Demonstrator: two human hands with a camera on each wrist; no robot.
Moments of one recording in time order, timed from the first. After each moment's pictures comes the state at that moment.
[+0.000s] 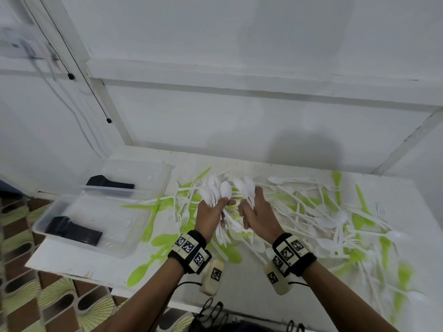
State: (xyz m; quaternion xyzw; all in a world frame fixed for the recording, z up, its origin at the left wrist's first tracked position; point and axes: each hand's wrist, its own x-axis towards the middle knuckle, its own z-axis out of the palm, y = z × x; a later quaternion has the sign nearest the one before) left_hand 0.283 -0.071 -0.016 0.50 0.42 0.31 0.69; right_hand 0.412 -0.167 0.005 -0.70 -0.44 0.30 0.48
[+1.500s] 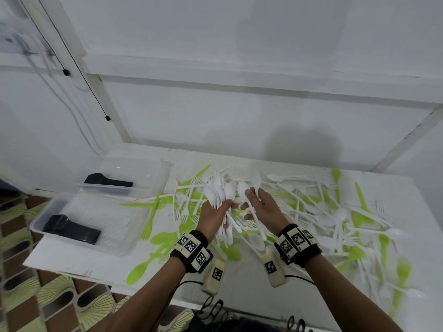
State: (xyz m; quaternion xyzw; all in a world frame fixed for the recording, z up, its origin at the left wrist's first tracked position) left_hand 0.287 -0.074 -0.028 0.51 0.42 0.28 0.70; right_hand 0.431 -0.159 0.000 -0.67 -0.30 0.41 0.54
